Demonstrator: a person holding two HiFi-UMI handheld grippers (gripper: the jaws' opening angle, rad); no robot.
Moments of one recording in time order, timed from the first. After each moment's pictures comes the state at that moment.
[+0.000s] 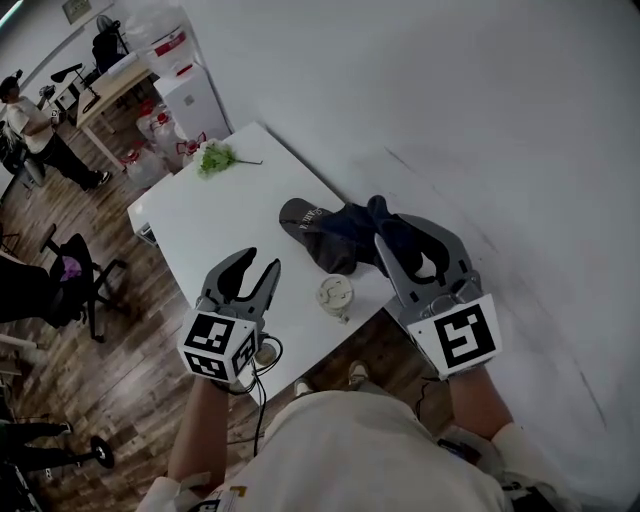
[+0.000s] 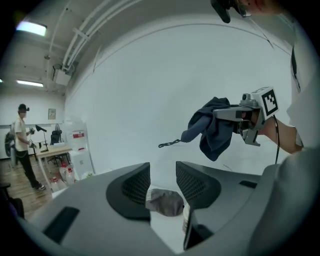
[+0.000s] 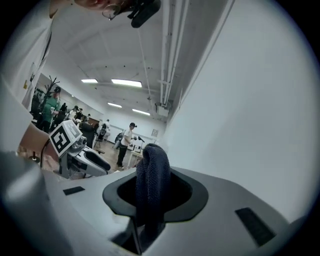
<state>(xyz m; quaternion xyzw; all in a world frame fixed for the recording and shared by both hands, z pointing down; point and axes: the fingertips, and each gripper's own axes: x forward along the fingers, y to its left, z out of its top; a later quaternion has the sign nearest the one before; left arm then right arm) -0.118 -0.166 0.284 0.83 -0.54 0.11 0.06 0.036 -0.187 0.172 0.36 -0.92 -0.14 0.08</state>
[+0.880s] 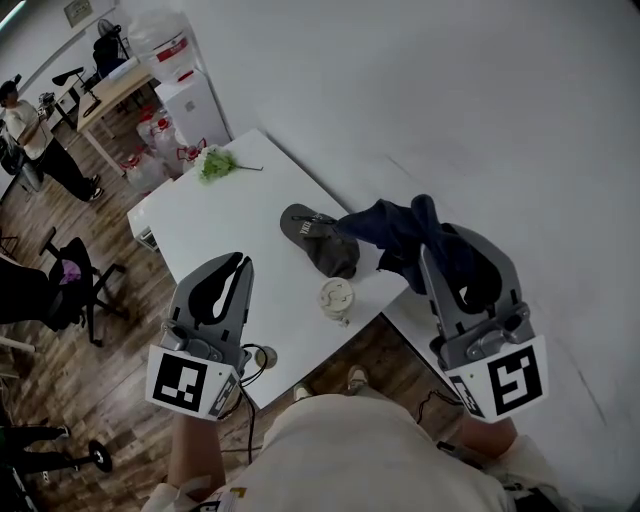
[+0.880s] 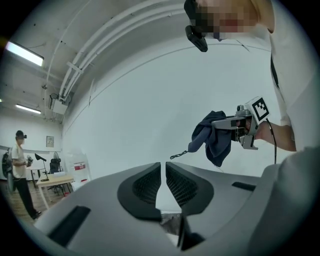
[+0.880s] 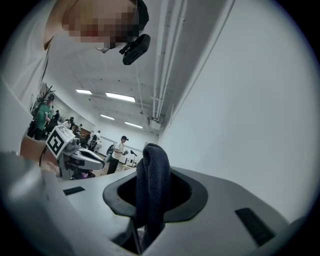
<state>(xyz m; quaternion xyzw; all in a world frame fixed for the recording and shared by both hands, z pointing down) -0.123 -0.115 0.177 0.83 -0.55 0.06 -0.09 0.079 -0.139 0.109 0.40 -0.90 -0.16 0.02</state>
